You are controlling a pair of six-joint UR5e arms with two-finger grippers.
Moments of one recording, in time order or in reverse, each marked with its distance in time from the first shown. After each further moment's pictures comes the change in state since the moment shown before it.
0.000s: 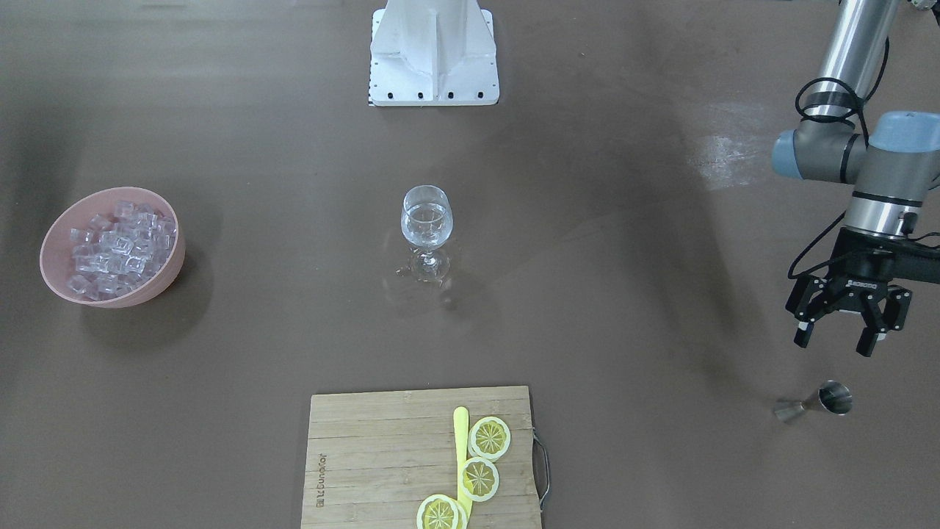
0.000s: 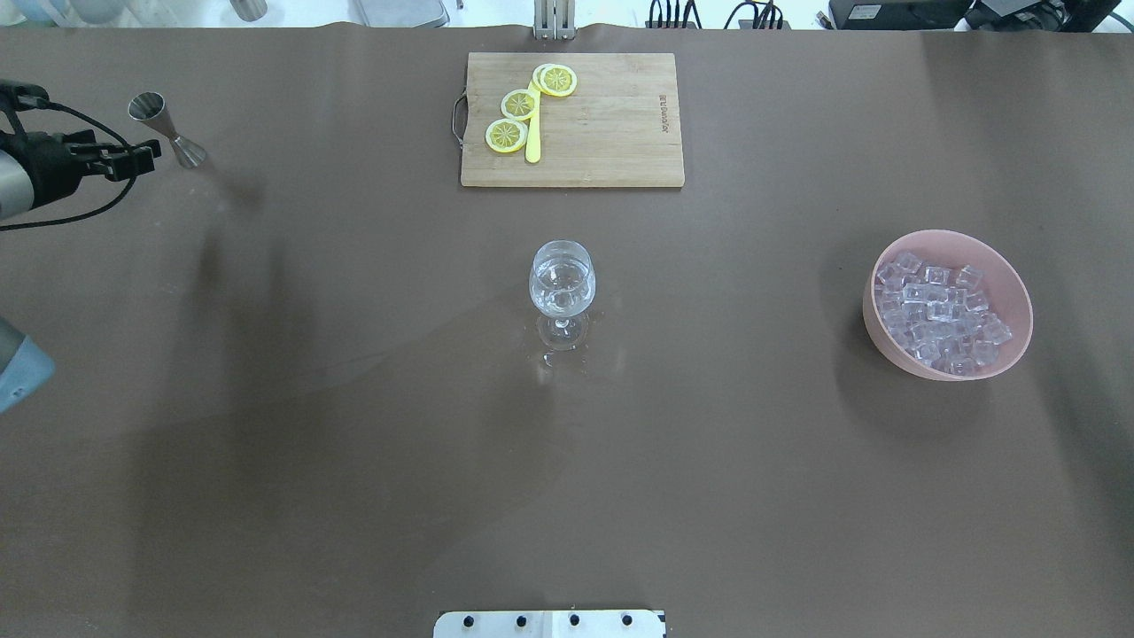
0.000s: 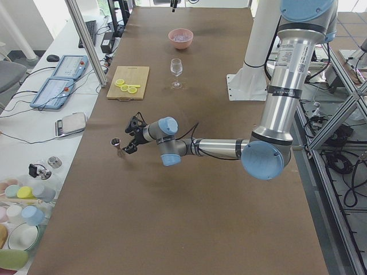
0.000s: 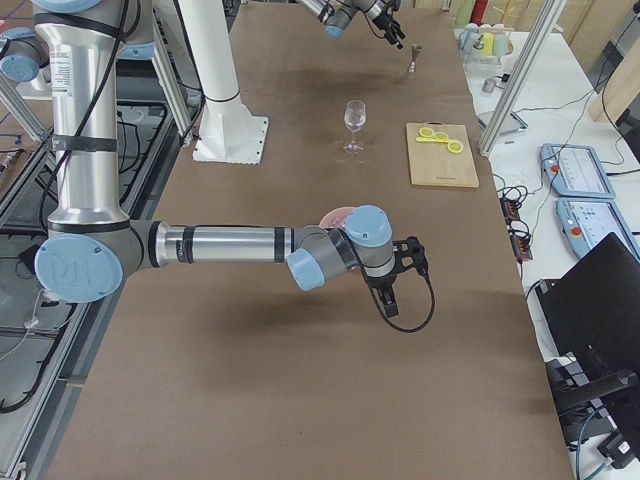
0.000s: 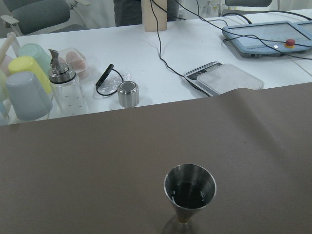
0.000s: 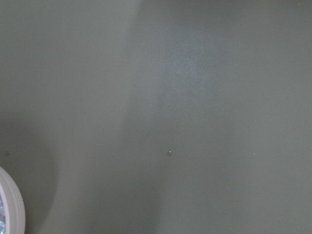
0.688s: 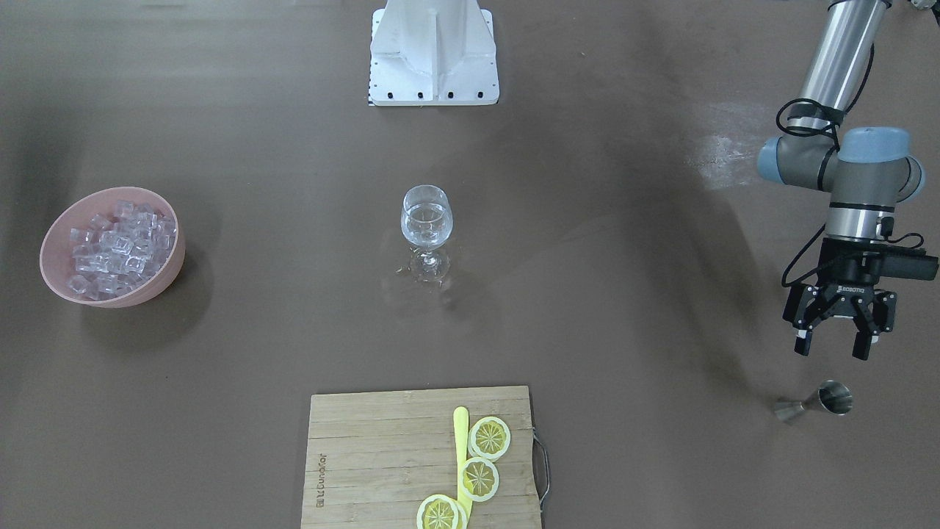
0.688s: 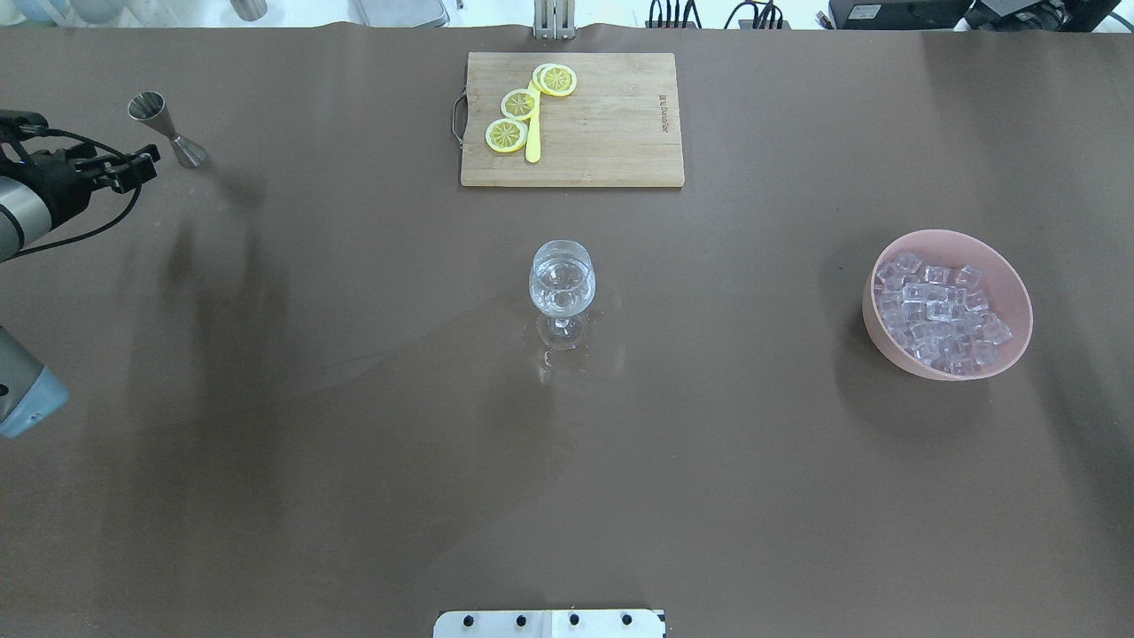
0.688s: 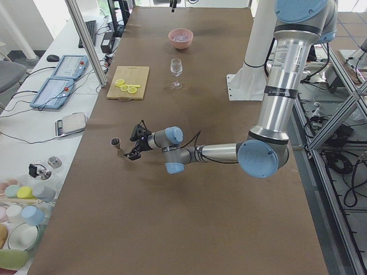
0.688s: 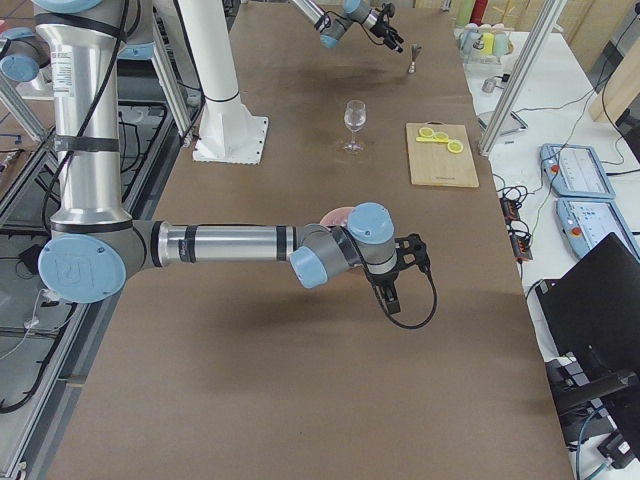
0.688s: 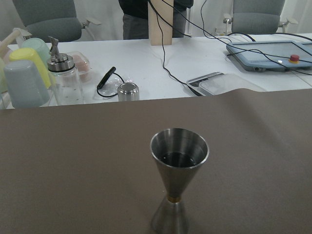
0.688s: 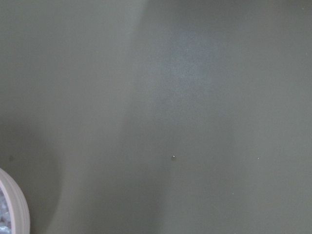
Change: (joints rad) left arm 0.042 -0.025 0.130 -0.150 0.163 -0.093; right arm -0.006 0.009 0.000 0.000 -0.001 0.009
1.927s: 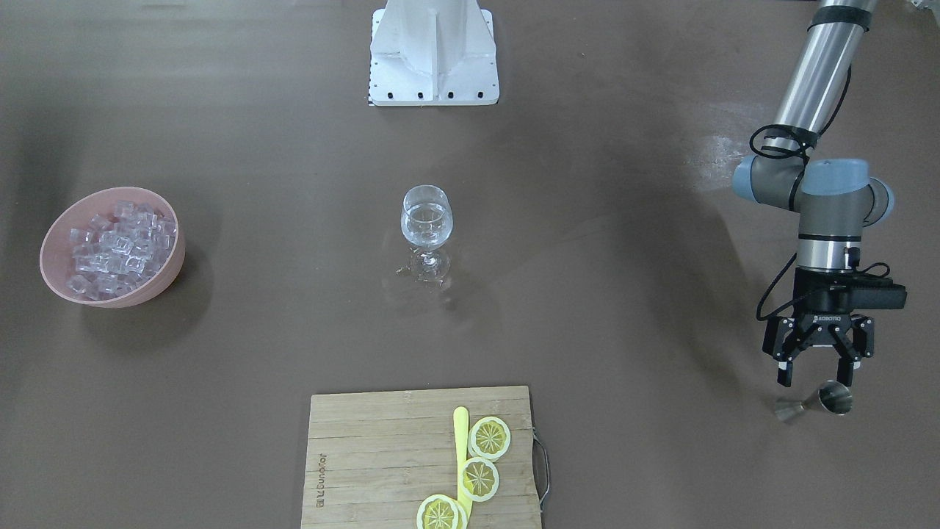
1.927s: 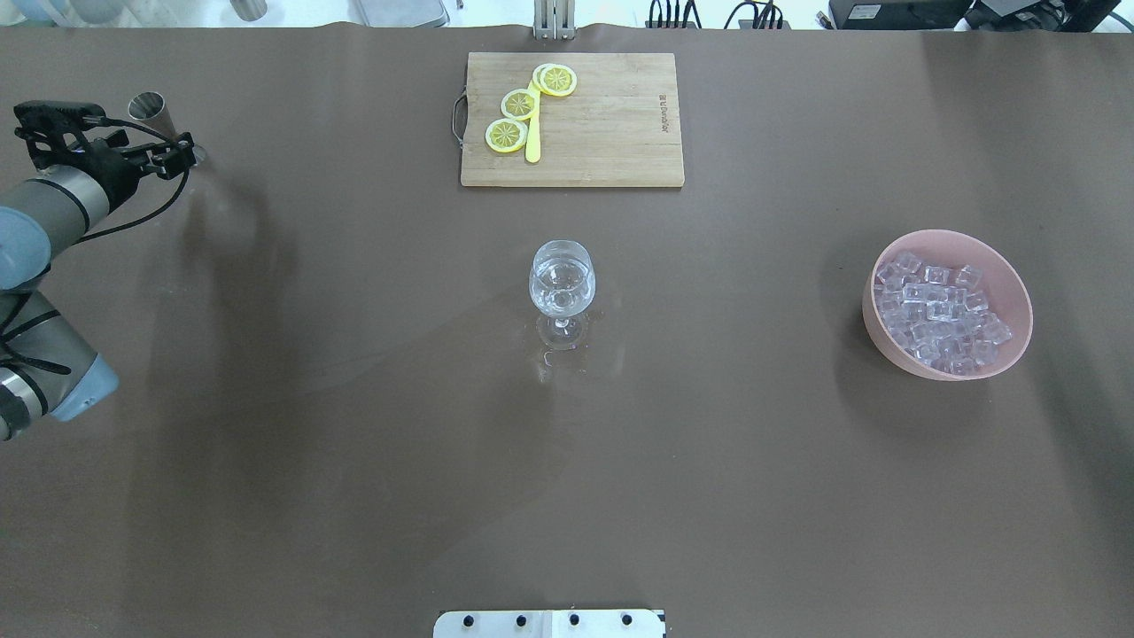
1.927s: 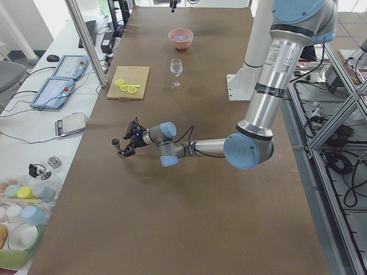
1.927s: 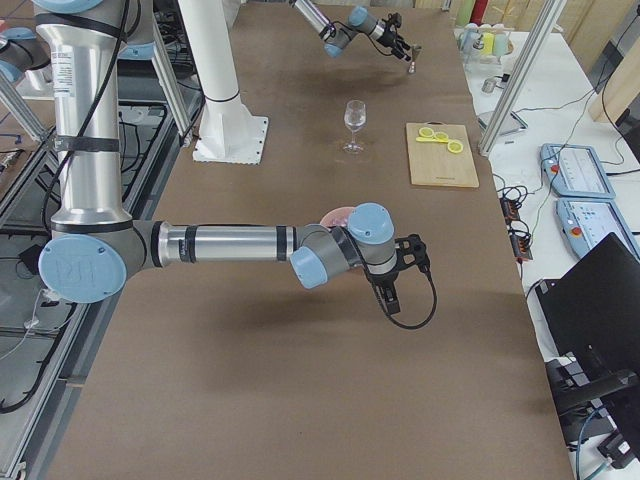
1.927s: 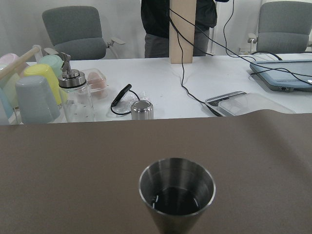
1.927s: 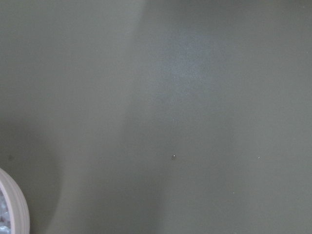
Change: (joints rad) left arm 0.039 -0.102 0.103 0.068 0.094 0.004; right arm -0.001 -0.001 -0.001 0.000 0.000 0.002
